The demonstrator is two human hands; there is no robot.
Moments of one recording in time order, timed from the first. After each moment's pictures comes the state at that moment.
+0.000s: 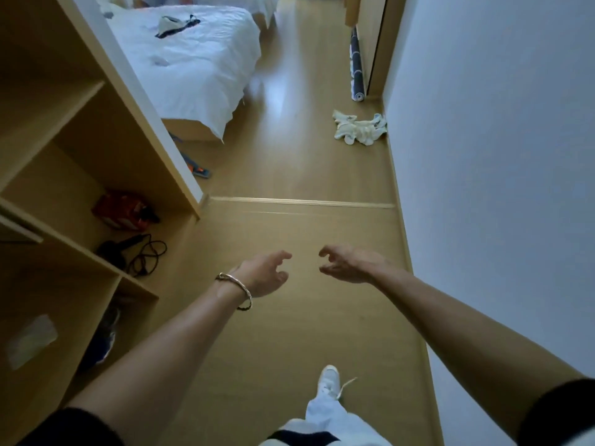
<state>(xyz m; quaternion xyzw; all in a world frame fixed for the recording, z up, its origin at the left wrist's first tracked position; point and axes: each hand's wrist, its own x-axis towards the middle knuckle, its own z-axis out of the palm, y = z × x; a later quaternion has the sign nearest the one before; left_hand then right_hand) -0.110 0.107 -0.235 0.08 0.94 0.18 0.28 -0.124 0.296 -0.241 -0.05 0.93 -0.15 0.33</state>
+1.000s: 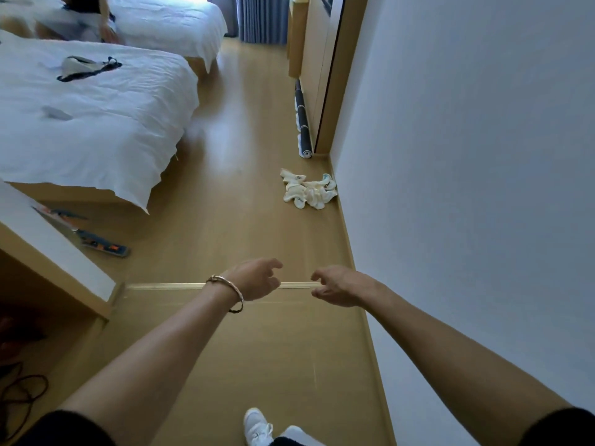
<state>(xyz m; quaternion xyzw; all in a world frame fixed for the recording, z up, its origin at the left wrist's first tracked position) -0.559 0.219 -0.229 0.17 0.93 0.18 0.27 -0.518 0.402 -0.213 0.02 0.94 -0.12 0.33</state>
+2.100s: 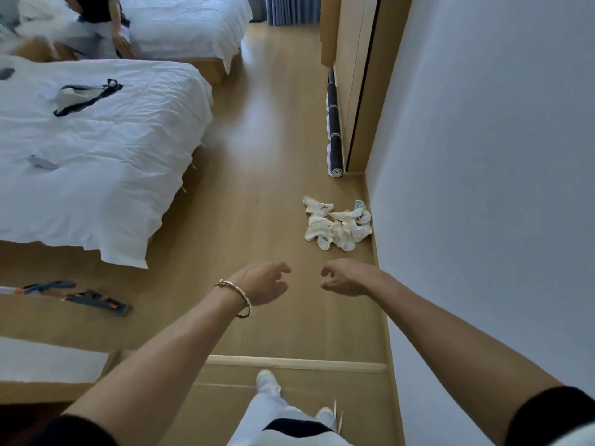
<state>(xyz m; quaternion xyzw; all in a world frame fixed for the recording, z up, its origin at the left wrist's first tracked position) -1.010 0.386 -0.238 0.13 0.94 0.12 0.30 -1.009 0.575 -0.243 -0.04 0.92 -0.14 0.37</state>
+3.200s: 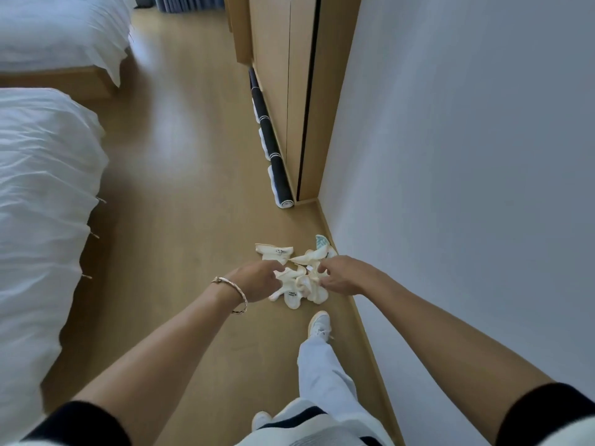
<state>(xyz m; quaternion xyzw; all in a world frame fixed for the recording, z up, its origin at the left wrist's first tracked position) -1.460 0.483 -0.281 0.25 0.90 0.11 0.35 -1.399 0.666 -0.266 0.10 0.91 -0.17 0.36</state>
